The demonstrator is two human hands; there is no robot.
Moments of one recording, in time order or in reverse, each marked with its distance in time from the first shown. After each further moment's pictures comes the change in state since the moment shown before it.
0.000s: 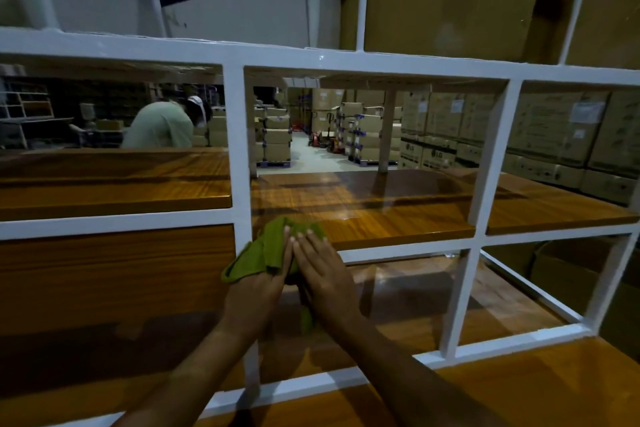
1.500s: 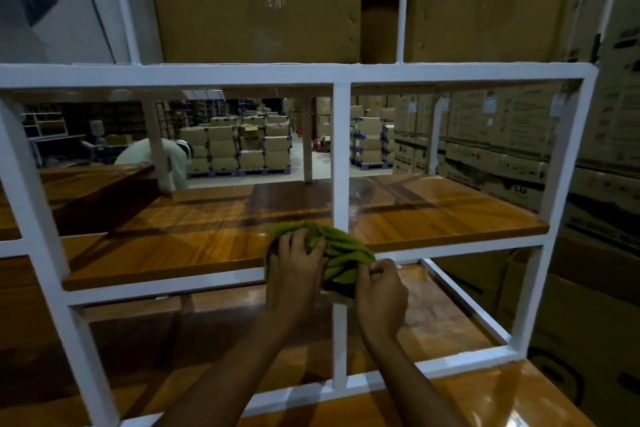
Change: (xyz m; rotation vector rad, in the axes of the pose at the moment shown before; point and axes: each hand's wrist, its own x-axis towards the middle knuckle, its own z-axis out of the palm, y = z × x) left_hand 0.180 0.291 0.072 -0.064 -0.072 -0.215; right_hand -0.077 0.224 -0.209 0.153 0.176 1.188
